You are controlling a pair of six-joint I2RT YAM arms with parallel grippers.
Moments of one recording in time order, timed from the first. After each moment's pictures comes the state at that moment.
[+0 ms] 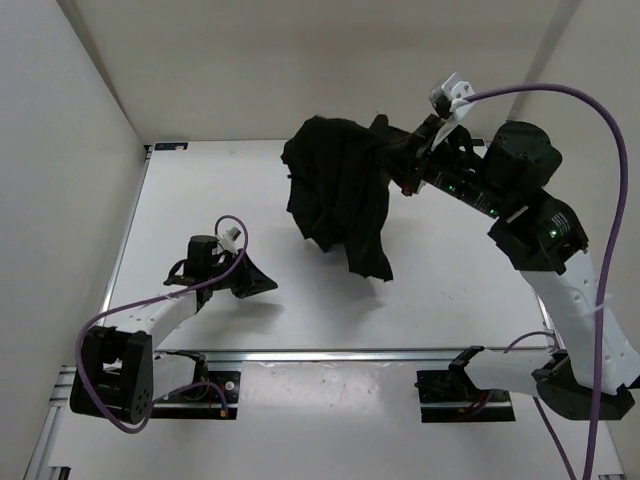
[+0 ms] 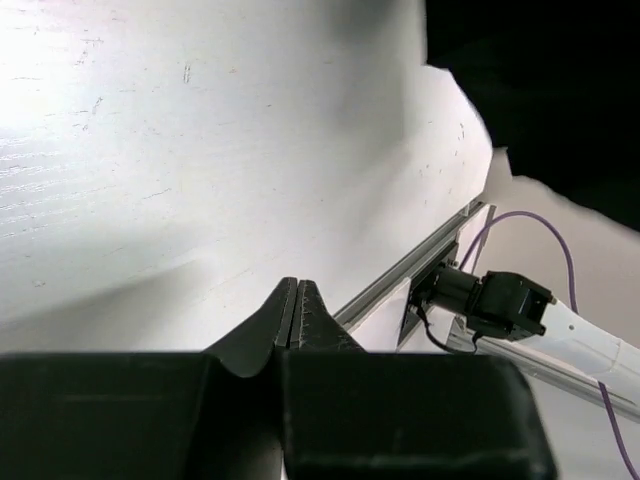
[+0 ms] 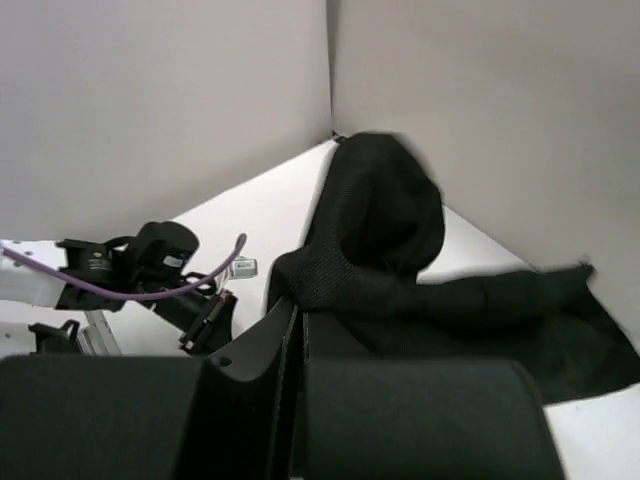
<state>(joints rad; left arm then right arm) -0.18 1.18 0.44 -0.05 0.69 -0.73 0.65 1.22 1.78 -0.56 -0.28 0.06</state>
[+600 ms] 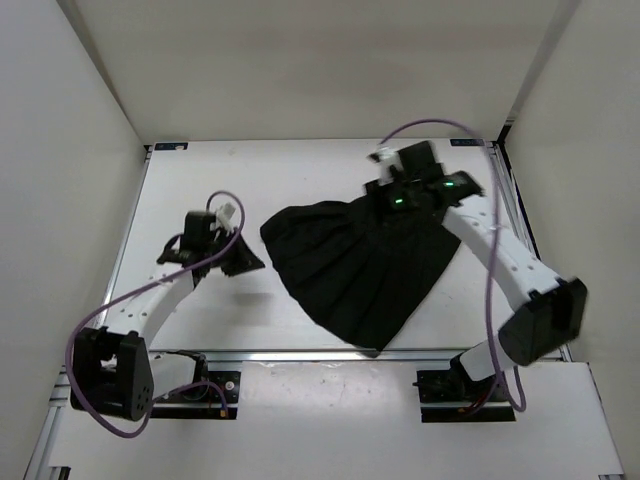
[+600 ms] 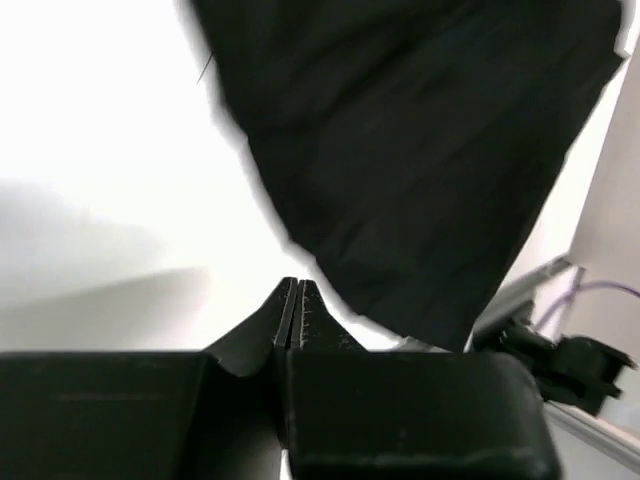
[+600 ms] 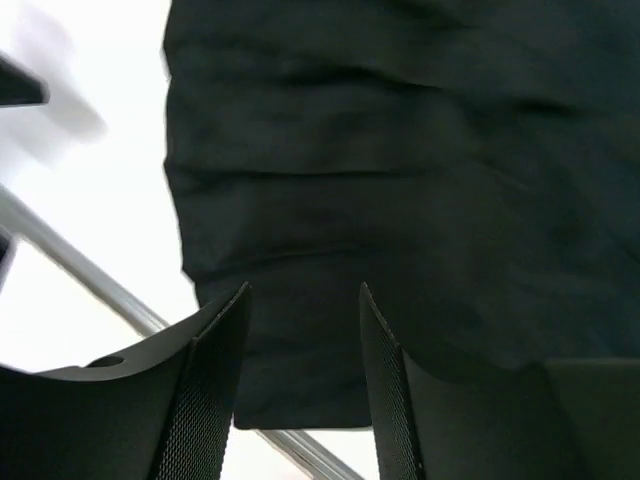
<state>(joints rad) -0.16 1.16 0.61 -0.31 0.48 -0.60 0.56 1.55 1.50 -0.86 -0.26 0.04</state>
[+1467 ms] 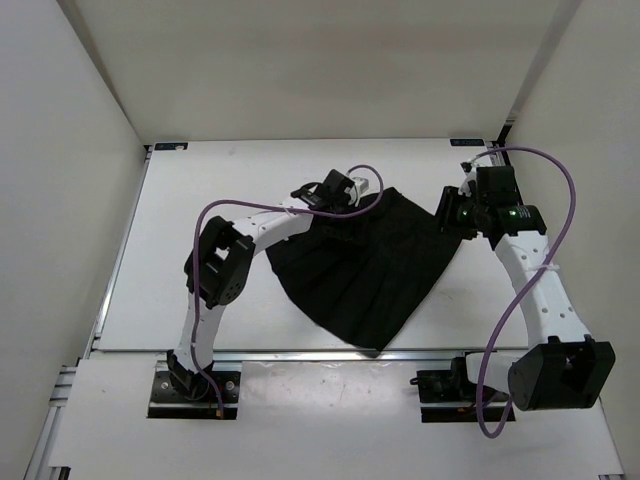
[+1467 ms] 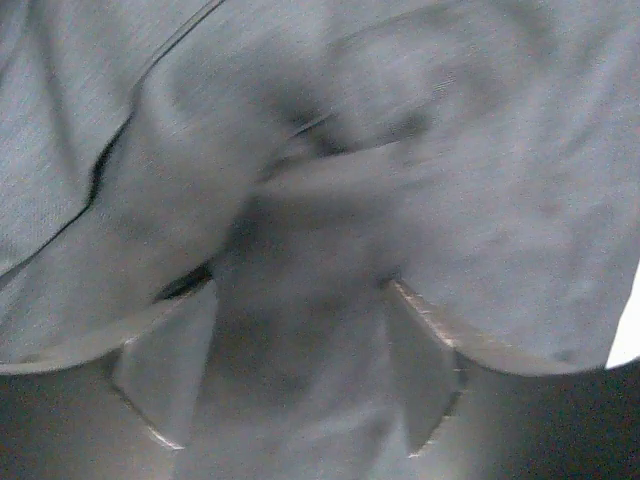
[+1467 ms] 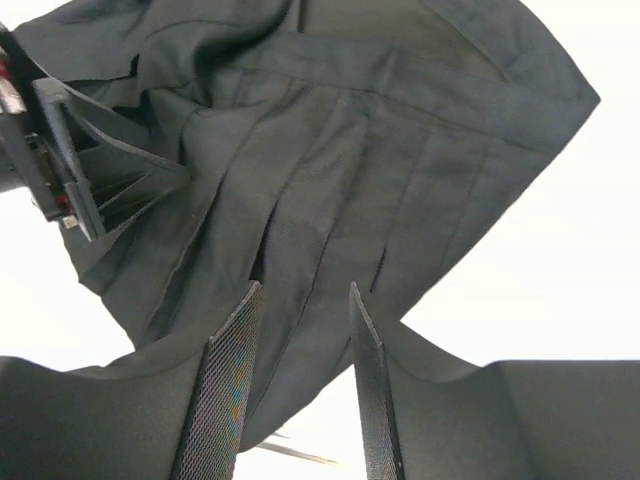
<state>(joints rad) -0.71 2.11 1.65 -0.46 0.18 -0.31 0.10 1.22 1.18 -0.80 -0.22 0.24</state>
